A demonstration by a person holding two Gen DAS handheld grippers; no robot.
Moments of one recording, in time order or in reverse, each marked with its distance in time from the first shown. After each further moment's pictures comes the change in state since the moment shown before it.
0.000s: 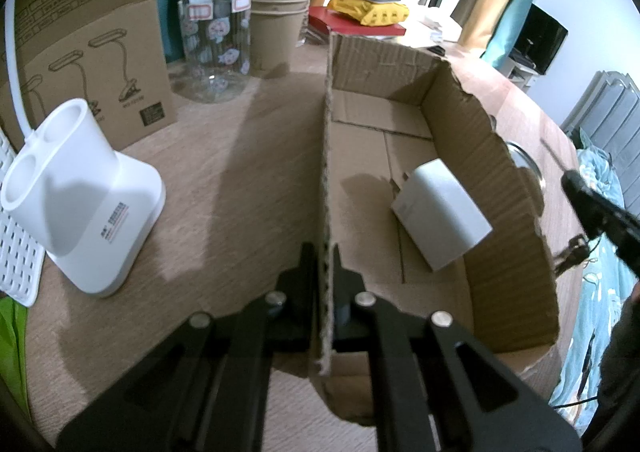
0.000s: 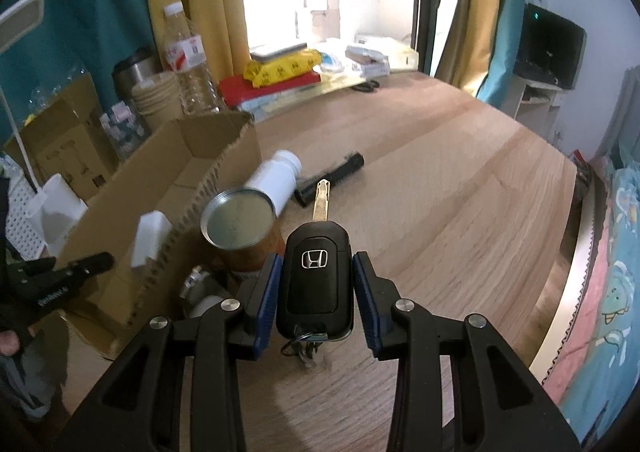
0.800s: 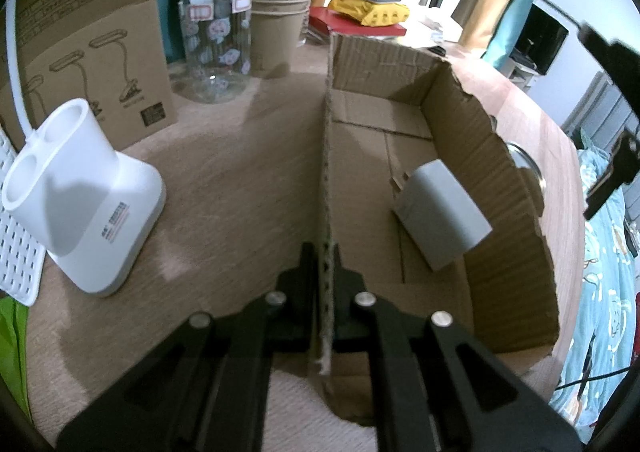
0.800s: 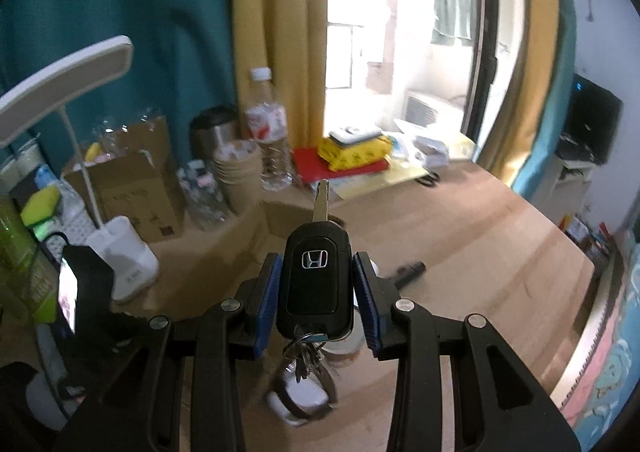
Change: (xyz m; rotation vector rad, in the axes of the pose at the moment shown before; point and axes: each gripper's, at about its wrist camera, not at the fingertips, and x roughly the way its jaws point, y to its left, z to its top) left arm 0.002 -0.006 -0.004 -0.001 0.000 -0.002; right arm -0.045 0.072 0.071 -0.161 -0.152 0.128
